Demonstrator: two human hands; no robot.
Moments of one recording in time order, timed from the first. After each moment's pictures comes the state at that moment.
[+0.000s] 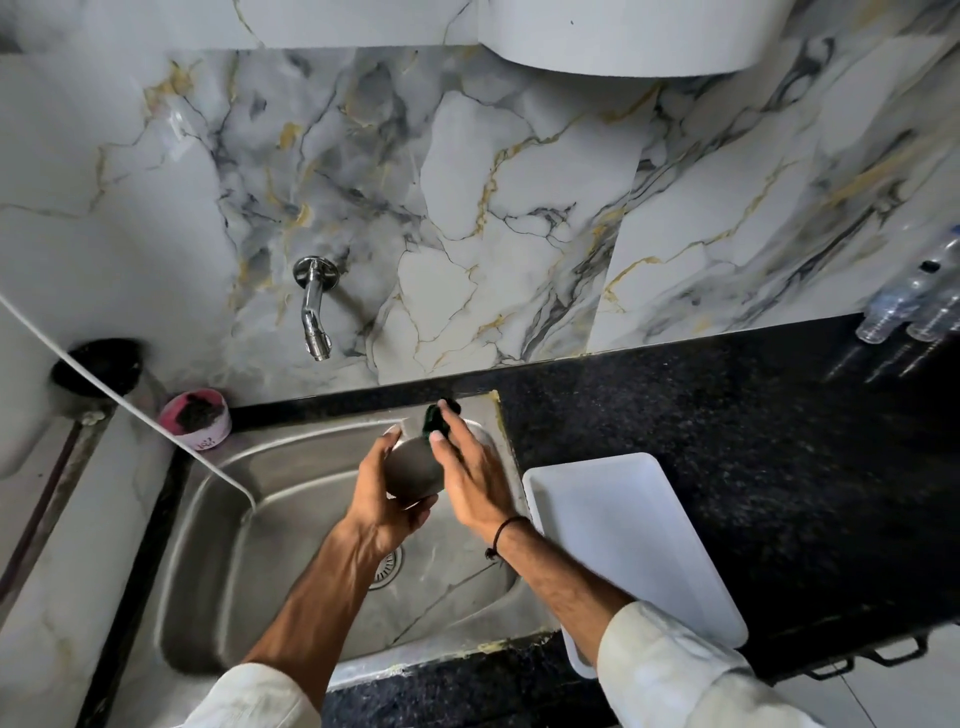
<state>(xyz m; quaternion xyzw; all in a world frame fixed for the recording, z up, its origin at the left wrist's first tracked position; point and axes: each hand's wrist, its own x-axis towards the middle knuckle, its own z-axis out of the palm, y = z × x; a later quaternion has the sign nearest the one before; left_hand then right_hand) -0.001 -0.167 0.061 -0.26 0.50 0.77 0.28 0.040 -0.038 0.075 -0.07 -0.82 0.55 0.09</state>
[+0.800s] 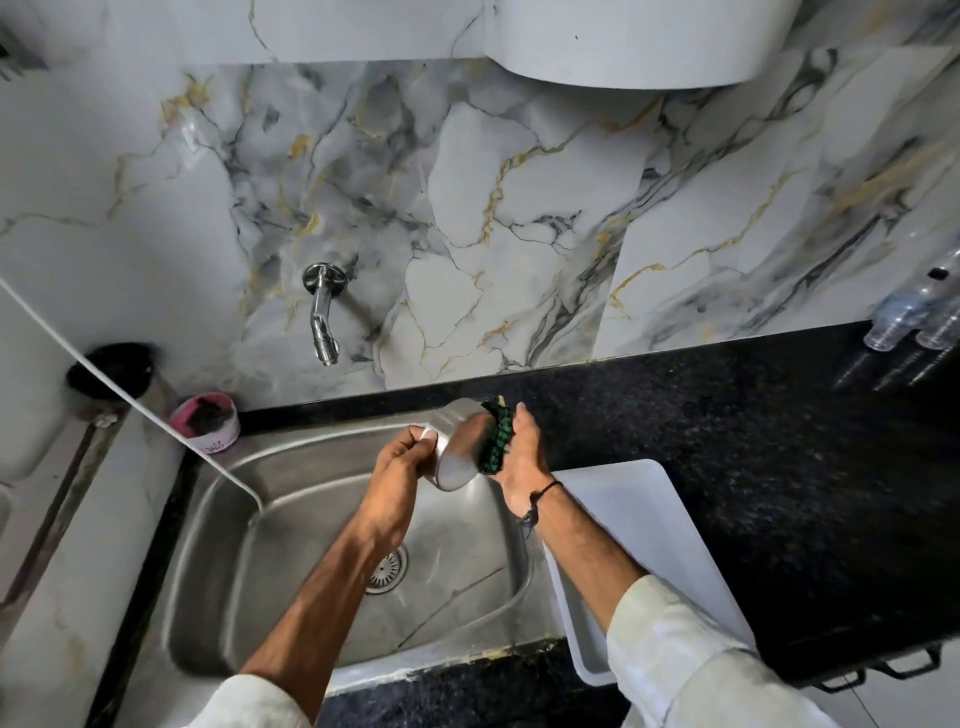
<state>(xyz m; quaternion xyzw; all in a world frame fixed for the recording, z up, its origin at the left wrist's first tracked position) 0.006 -0.160 0.093 0.02 0.67 0.73 0.14 -0.003 0.000 0.066 -0.34 -0.42 0.84 0.00</state>
